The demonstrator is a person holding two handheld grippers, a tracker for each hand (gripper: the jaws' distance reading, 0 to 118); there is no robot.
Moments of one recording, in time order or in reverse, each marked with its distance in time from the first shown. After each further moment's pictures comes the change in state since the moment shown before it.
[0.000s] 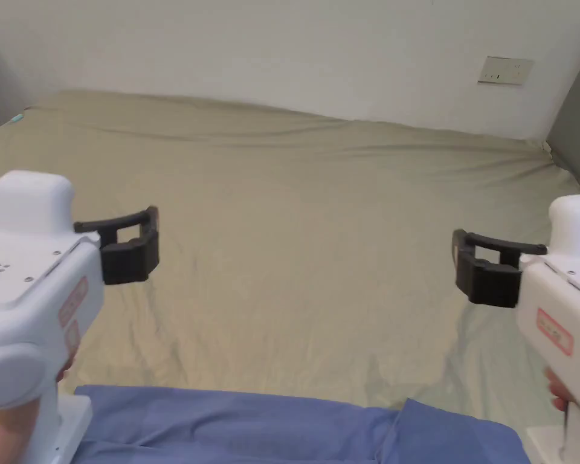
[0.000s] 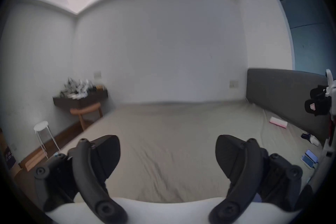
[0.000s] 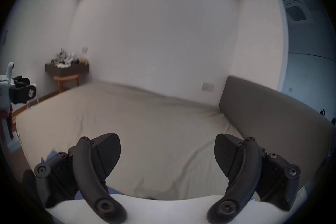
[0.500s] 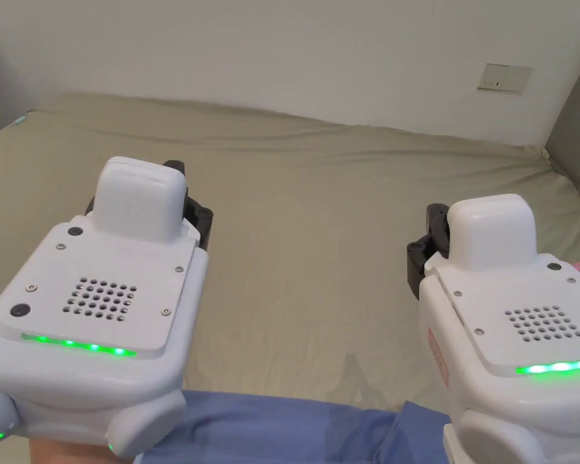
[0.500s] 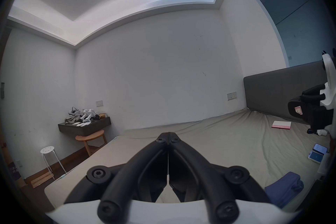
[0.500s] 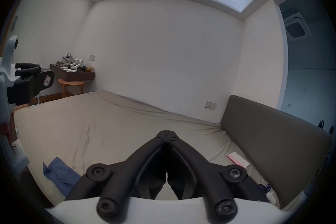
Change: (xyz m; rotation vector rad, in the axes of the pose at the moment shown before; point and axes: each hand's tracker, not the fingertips) left arm 0.062 0.010 0.022 0.139 0.006 -0.124; right arm -0.064 0.001 0.007 0.091 0.000 0.078
